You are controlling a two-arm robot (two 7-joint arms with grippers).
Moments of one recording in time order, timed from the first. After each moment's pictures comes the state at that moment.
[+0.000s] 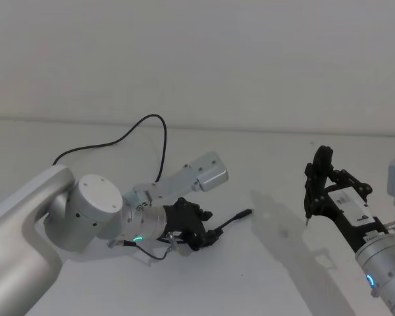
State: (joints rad) left arm -0.62 0.32 0.74 -1.37 -0.07 0.53 -0.62; right arm -0.01 0.34 -0.23 -1.77 0.29 0.03 0.07
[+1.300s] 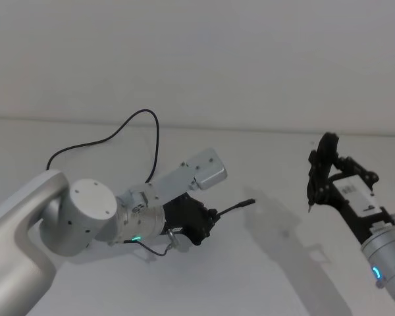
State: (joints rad) left arm -0.58 0.33 0.71 -1.42 -0.07 0.44 -0.59; right arm -0.02 0.34 -0.21 -1.81 0.28 0.02 0.07
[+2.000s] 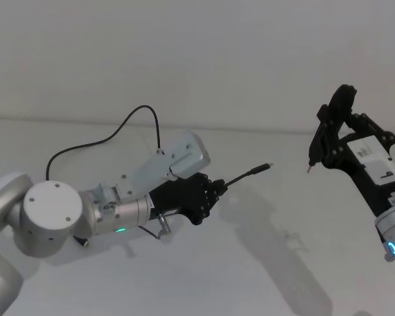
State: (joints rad) left arm -0.50 0.40 0.63 -1.55 -0.12 0.19 -0.59; right arm -0.02 0.33 -0.18 -1.96 0.33 0.02 0.11
